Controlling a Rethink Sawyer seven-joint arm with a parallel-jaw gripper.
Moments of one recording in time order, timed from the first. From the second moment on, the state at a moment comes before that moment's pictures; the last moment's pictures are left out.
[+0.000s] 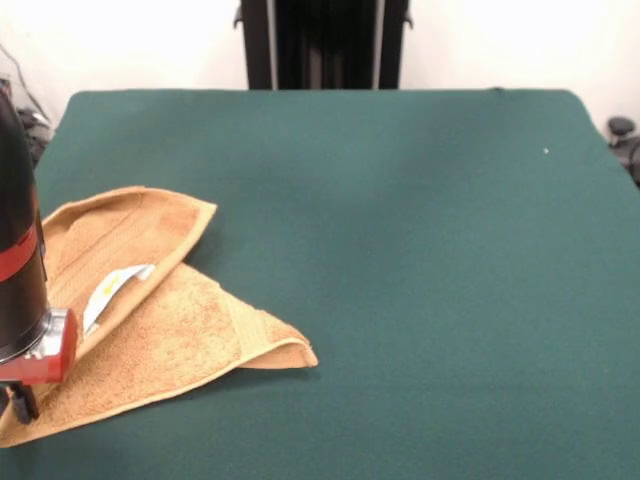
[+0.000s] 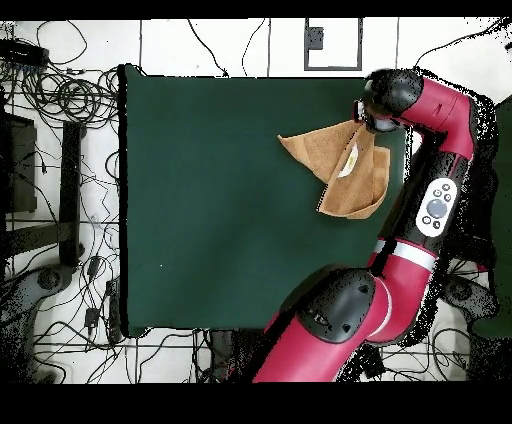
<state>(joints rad) -0.53 0.02 0.71 0.21 -0.85 1.34 1.27</state>
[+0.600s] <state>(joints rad) -0.50 -0.11 0.56 0.44 -0.66 1.28 1.29</state>
